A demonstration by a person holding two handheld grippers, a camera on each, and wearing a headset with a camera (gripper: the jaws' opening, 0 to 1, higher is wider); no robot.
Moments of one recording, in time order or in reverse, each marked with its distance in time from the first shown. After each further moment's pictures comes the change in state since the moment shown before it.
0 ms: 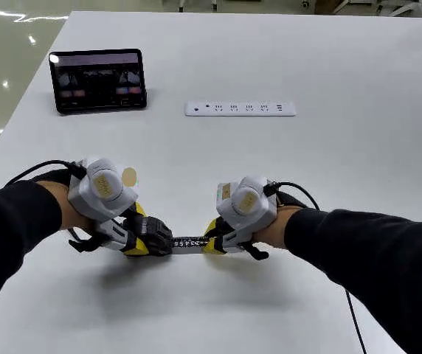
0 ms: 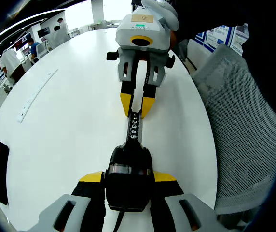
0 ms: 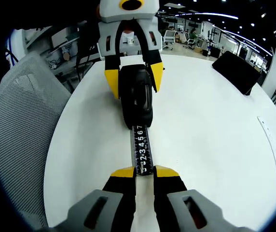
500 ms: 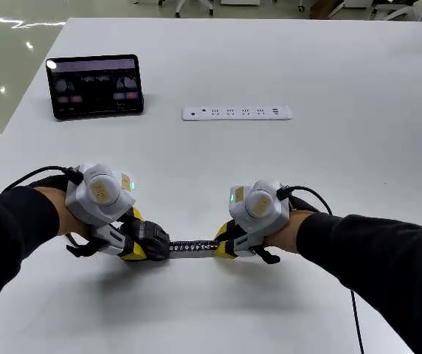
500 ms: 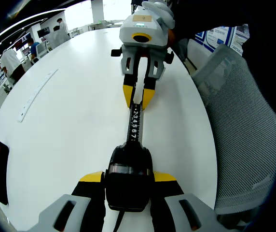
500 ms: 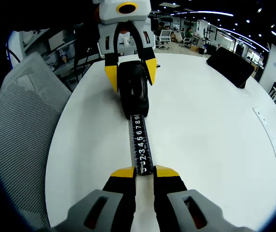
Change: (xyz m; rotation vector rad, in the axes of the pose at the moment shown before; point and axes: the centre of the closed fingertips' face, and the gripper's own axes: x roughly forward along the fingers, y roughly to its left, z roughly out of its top) left arm 0.000 0.001 -0.001 -0.001 0.002 0.000; right arm -0.012 0.000 -0.015 0.036 -0.006 -0.013
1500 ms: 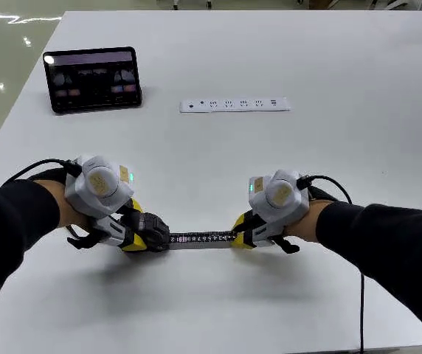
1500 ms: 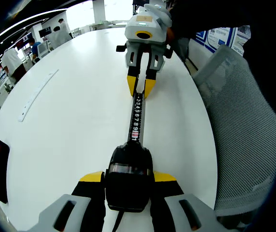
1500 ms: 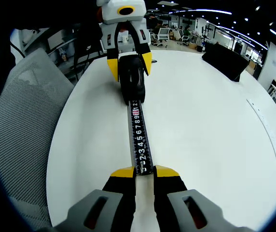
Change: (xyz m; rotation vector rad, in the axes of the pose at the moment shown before) left arm 0.001 0.000 0.001 -0.010 -0.005 0.009; right arm -0.021 -0.005 -0.030 0.010 0.021 -0.010
